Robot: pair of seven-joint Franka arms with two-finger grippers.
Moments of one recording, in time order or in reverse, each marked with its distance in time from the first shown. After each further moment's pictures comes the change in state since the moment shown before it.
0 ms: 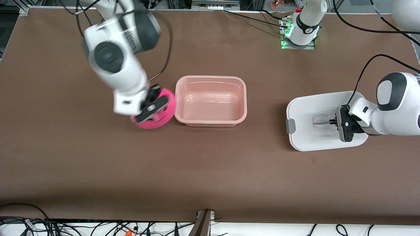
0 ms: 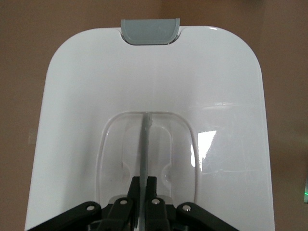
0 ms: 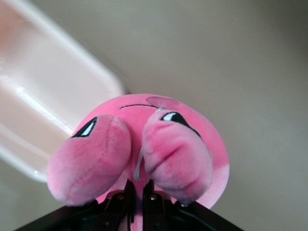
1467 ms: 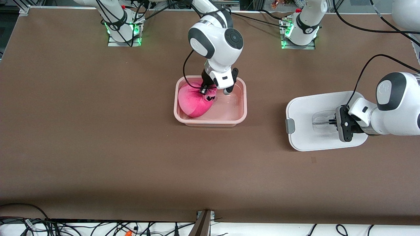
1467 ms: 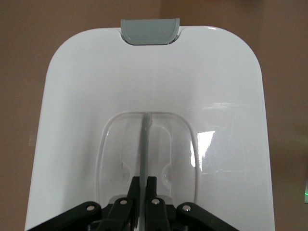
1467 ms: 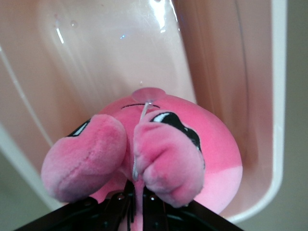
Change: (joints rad) left arm 0.000 0.000 -0.005 0.002 0.000 -0.001 0.000; right arm 0.352 0.280 -0.006 0.046 -0.236 0.093 -0.049
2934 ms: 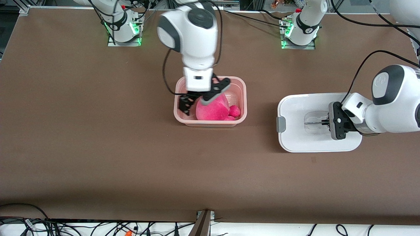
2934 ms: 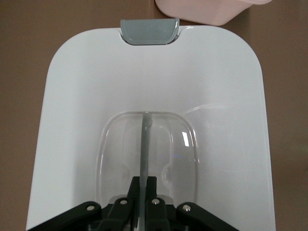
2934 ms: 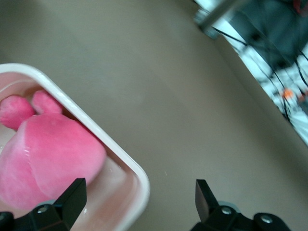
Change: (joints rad) left arm -0.005 -0.008 -0.151 0.086 -0.001 -0.033 0.000; right arm -0.018 -0.198 -0.270 0.046 0.141 0.143 0.219
